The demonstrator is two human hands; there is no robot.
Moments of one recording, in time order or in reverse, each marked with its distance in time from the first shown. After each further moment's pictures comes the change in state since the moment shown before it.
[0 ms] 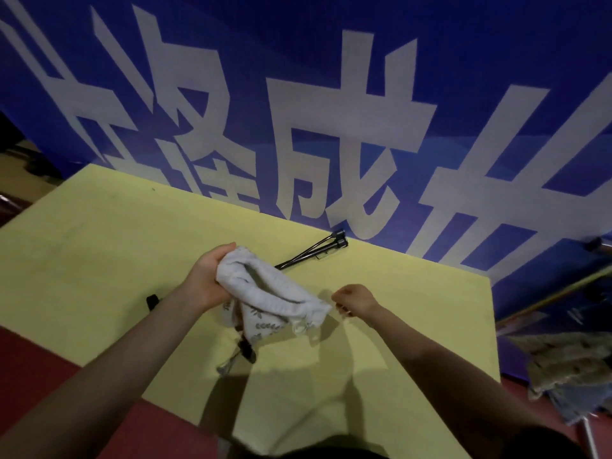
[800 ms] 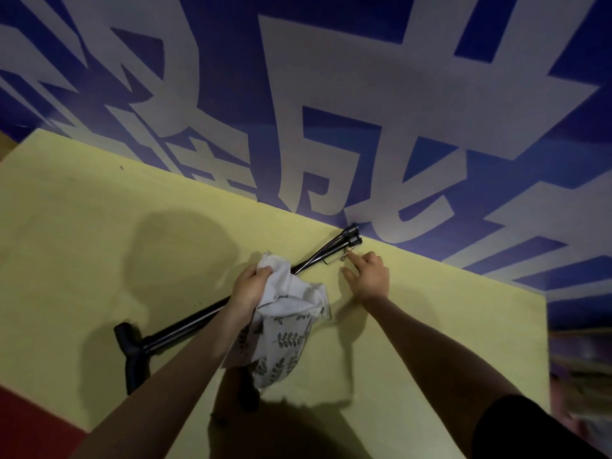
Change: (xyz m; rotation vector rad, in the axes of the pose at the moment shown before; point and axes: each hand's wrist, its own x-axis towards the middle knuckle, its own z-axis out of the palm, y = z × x) left_hand 0.160 -0.021 -0.039 0.813 0.638 0.034; right_hand 0.159 0.000 0.007 -0.561 0.358 -0.188
